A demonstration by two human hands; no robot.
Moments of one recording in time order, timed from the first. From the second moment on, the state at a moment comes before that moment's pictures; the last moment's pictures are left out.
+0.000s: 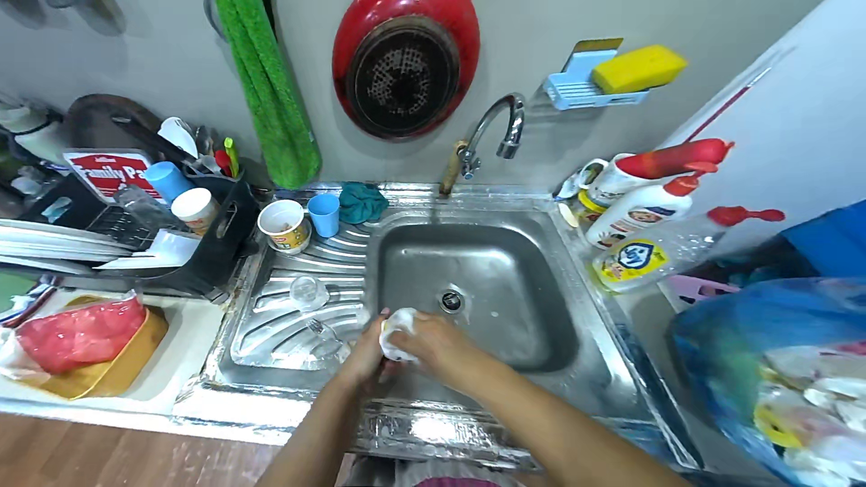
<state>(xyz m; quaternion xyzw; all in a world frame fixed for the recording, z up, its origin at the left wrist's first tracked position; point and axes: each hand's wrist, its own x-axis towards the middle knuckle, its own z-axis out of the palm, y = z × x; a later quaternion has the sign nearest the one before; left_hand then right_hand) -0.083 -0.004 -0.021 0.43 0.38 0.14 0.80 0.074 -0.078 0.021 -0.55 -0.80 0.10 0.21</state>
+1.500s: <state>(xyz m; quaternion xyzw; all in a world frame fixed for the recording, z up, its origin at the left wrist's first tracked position) -0.090 0.020 -0.001 0.54 0.43 0.16 0.71 0.063 -0.059 0.041 -0.63 -0.73 0.15 0.22</state>
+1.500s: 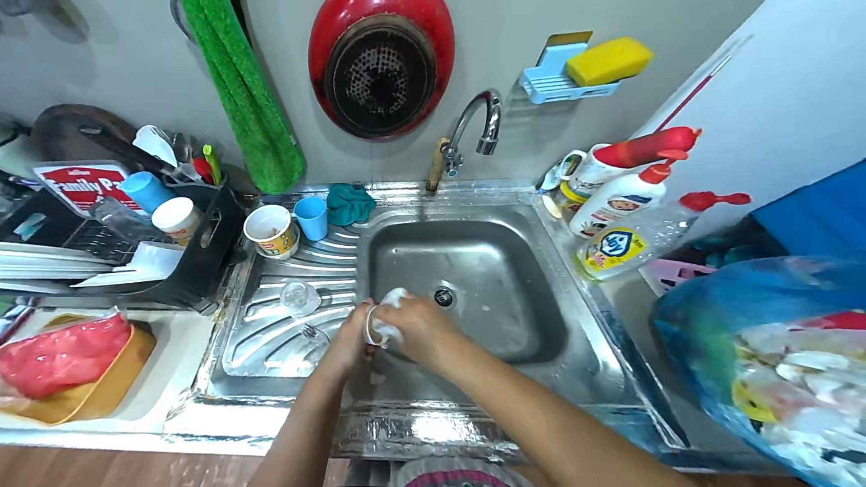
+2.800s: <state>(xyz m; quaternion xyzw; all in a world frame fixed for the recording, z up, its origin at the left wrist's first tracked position) -0.087 -0.023 -0.016 0.64 0.32 0.54 0.44 0.053 -0.065 0.022 -0.62 -0.45 0.31 0.56</state>
